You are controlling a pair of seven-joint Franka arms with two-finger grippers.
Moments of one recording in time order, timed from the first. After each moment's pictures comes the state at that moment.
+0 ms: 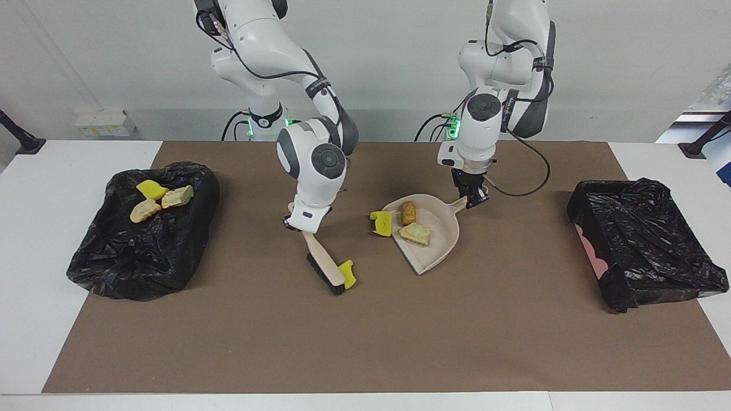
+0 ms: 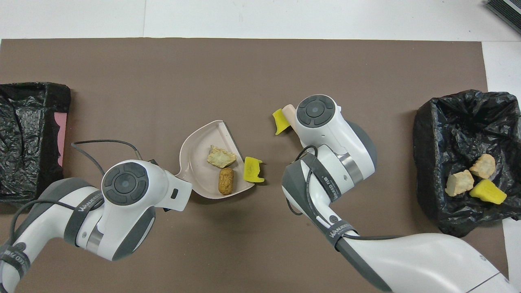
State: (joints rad) left arm -0.52 -0.05 0.08 -2.34 0.16 2.26 0.65; right arm 0.35 0.39 0.12 -1.75 -0.21 1.87 0.01
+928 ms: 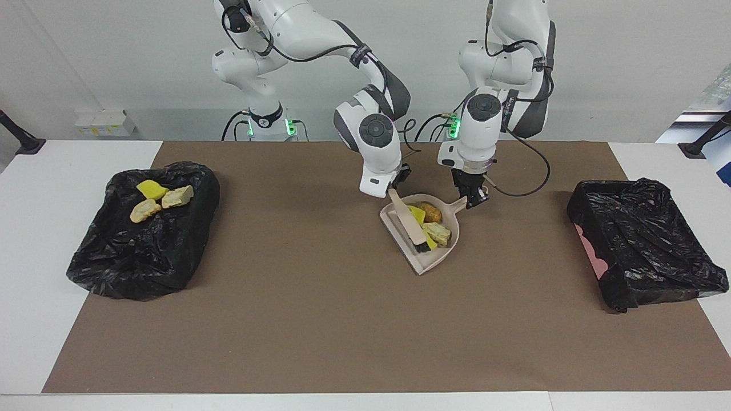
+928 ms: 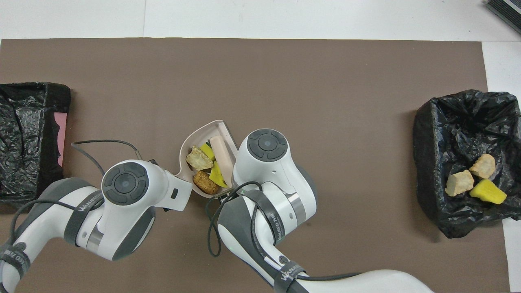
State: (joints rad) left arm -0.52 -0.05 0.08 -2.34 0.16 2.26 0.65; right arm 0.53 0.38 0.16 -1.75 0.31 1.98 0.17
